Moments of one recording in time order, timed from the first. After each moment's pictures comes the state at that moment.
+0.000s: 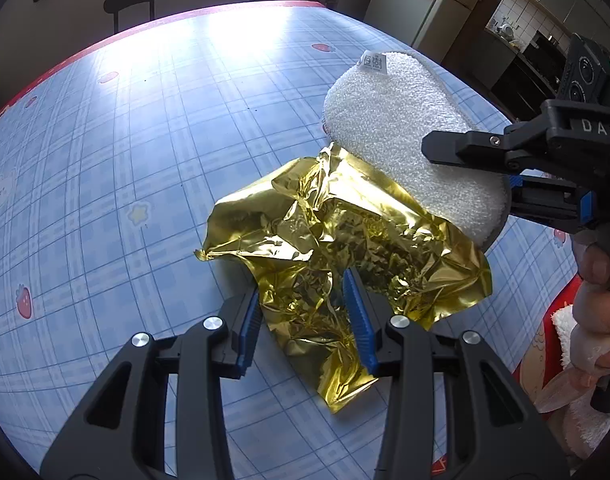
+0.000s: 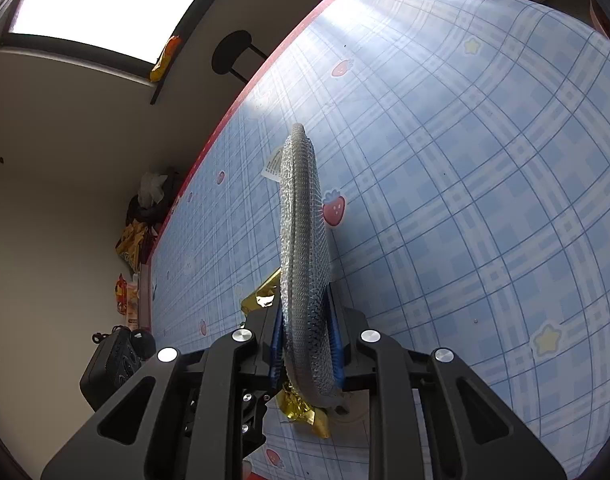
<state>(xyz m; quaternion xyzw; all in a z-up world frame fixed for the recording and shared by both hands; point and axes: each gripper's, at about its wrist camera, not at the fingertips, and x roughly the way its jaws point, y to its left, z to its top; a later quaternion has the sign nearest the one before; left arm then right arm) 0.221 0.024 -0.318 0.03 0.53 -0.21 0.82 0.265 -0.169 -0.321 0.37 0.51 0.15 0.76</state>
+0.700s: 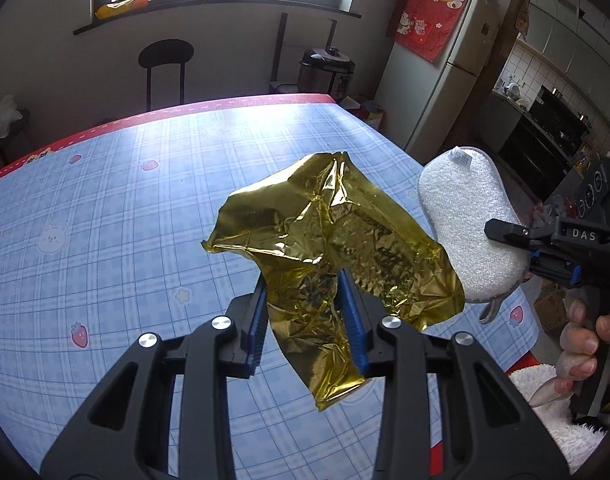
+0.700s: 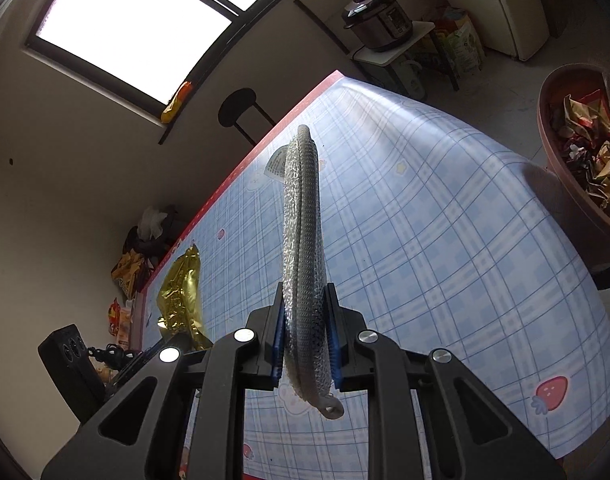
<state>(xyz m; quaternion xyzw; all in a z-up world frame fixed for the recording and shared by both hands) 0.211 0.031 -0.212 -0.01 0.43 -0.17 0.88 0.233 -0.259 -0.259 0.36 0.43 0.11 0.82</state>
